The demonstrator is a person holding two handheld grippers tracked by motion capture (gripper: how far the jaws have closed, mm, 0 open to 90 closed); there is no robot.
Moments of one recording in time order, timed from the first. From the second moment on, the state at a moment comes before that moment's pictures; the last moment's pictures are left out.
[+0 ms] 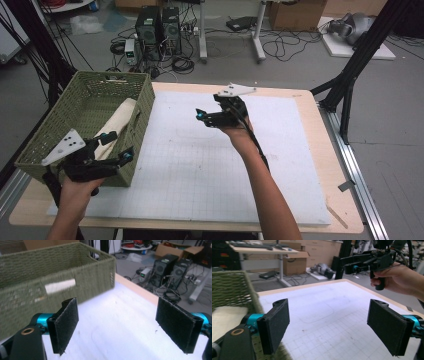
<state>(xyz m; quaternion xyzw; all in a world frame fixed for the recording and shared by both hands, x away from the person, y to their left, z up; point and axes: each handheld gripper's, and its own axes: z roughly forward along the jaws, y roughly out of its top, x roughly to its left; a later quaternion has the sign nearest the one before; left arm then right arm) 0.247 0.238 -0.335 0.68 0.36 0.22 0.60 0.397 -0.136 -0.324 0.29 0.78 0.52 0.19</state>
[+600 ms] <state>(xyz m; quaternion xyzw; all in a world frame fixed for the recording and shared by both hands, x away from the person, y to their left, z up) 0.263 0.185 -0.344 0.69 0.30 0.20 0.63 0.335 -0.234 -0.351 0.34 0.75 0.51 0.24</state>
